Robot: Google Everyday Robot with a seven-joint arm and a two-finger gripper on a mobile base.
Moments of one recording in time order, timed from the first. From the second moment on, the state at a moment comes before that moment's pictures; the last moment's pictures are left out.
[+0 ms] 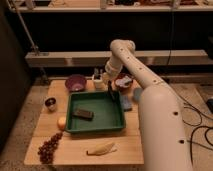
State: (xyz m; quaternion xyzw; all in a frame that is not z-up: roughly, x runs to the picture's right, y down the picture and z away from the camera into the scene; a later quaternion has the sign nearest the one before) arm 0.027 -0.057 0.901 -0.03 -0.35 -0.79 0.50
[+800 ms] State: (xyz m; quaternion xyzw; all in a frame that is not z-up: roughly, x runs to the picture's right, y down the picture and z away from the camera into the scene) arm 0.023 -0.059 0.908 -0.06 -0.36 -0.78 0.51
